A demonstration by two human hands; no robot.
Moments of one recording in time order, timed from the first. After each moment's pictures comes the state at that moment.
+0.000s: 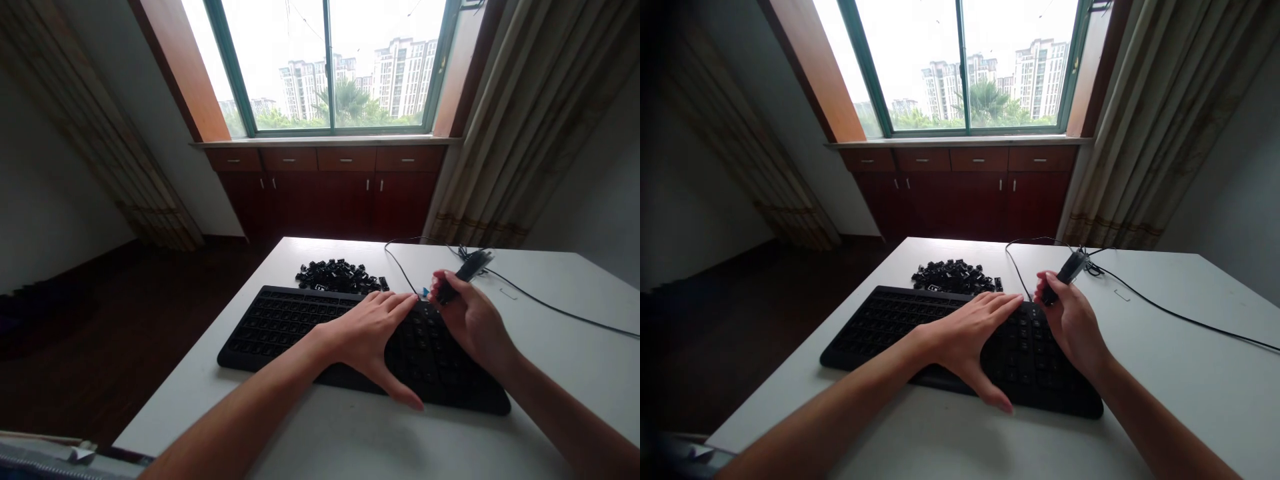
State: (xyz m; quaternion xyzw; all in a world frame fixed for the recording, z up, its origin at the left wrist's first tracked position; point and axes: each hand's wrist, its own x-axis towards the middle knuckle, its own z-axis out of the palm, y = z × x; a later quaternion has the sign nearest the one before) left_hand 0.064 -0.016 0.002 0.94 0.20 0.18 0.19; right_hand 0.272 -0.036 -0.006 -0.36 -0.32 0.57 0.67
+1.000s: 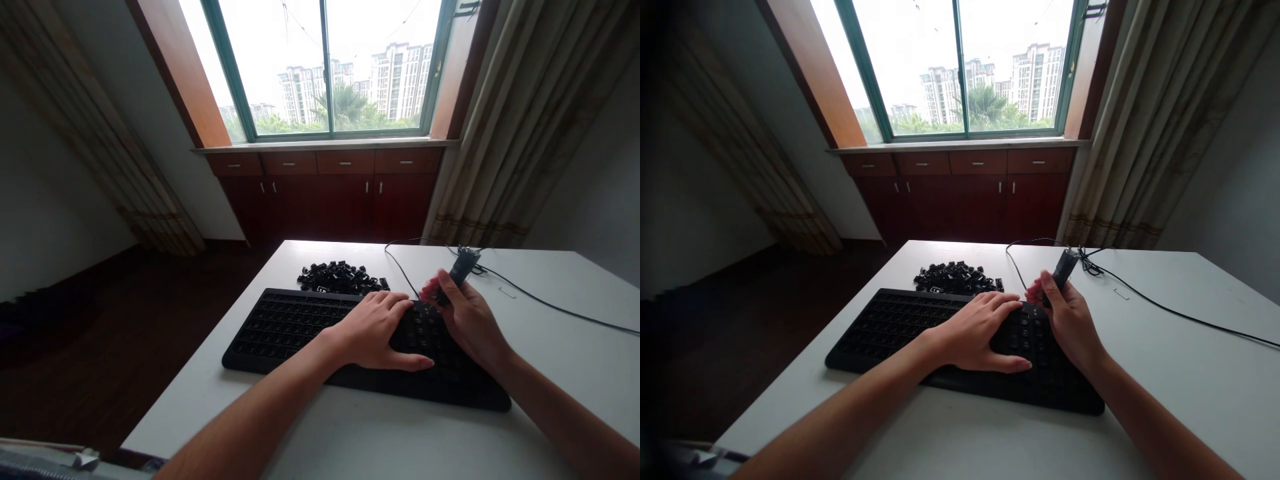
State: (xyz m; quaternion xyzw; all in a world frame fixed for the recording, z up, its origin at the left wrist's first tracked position) left_hand 0.071 -0.019 -0.008 0.94 0.26 0.20 0.12; right_hand 0.268 -0.035 -0.015 -0.41 -0.36 0.52 0.66
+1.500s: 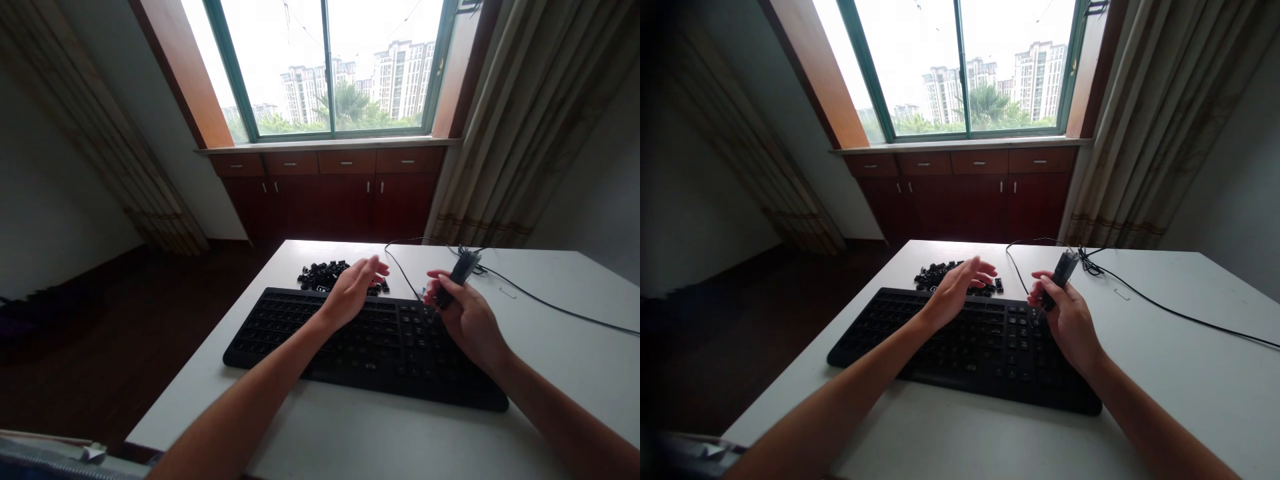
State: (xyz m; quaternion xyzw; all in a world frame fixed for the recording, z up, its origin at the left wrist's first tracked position) left_hand 0.060 0.011 0.008 0.68 0.35 0.45 0.46; right_hand 0.270 -0.040 -0.007 -0.38 -0.36 0.55 0.66
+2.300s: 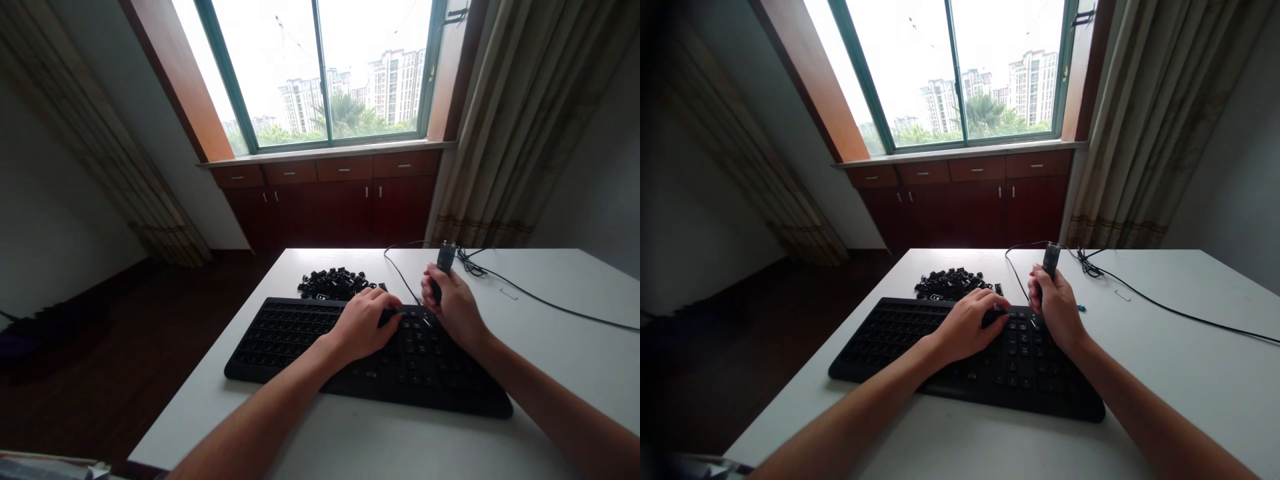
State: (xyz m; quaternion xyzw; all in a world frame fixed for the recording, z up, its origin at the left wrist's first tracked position) left_hand 0.071 -0.006 -0.016 0.88 0.35 0.29 0.14; right_hand 0.261 -0.011 -0.006 -0.40 -0.39 0.51 0.65
